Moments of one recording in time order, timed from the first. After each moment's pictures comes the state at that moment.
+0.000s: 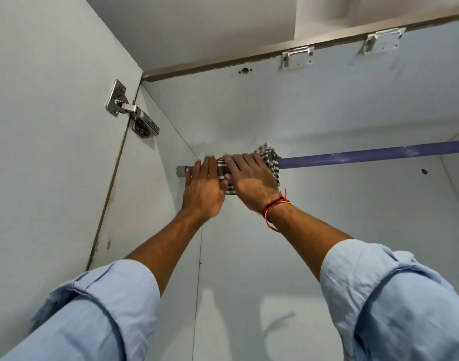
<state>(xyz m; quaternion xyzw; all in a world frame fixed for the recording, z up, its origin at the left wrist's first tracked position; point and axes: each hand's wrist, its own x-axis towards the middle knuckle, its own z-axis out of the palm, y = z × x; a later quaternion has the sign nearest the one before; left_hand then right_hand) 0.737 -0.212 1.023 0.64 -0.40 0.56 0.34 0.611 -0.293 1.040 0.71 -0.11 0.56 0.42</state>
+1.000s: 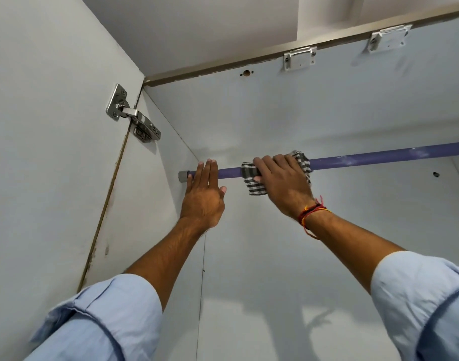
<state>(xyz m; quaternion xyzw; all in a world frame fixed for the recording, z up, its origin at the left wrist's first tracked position) 0.749 -0.218 1.015 0.63 -0.40 0.58 0.33 0.574 -0.340 1.046 0.65 -0.14 0.60 0.45</state>
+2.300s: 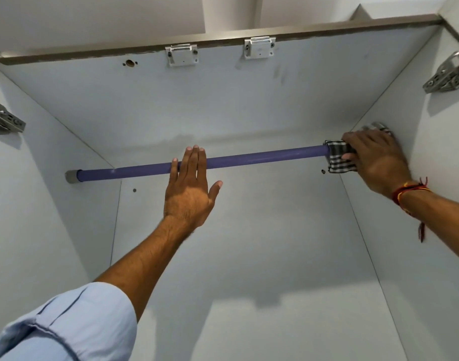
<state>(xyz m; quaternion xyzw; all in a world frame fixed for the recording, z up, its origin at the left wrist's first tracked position) 0.603 -0.328 1.022 0.58 -0.41 0.64 0.30 0.223 -0.501 1.034 0.56 -0.29 0.62 0.46</state>
